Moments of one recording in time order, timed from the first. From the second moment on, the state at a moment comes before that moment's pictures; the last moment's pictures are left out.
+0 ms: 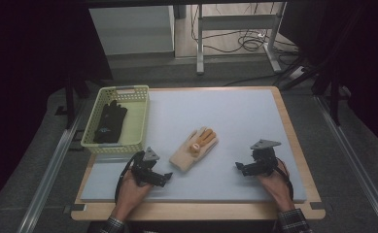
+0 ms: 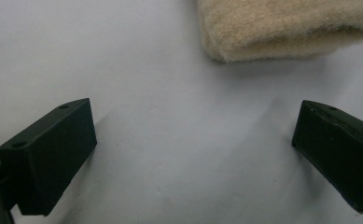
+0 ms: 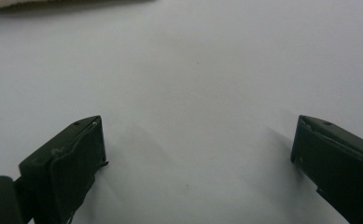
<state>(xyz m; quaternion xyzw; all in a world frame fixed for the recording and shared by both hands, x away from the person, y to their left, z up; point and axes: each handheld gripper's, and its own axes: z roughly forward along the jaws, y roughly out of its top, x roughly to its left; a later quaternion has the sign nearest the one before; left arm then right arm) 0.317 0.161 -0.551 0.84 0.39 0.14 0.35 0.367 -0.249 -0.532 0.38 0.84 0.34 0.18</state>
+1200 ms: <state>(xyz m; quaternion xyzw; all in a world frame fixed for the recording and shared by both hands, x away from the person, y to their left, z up) 0.317 0.141 -0.528 0.85 0.37 0.12 0.37 0.366 -0.248 -0.533 0.38 0.84 0.33 0.18</state>
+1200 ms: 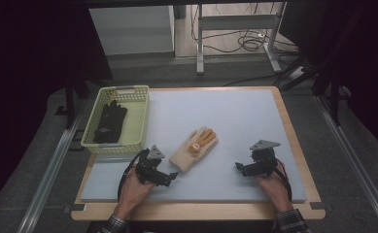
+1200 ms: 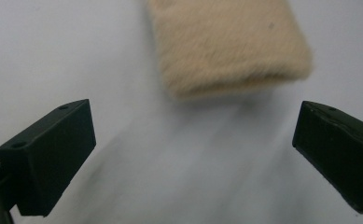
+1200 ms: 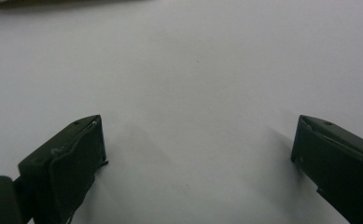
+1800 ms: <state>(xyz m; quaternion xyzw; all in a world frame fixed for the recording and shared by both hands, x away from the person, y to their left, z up) 0.360 0.099 -0.504 0.85 0.37 0.10 0.36 0.366 -0.248 -0.534 0.38 0.84 0.34 0.18</state>
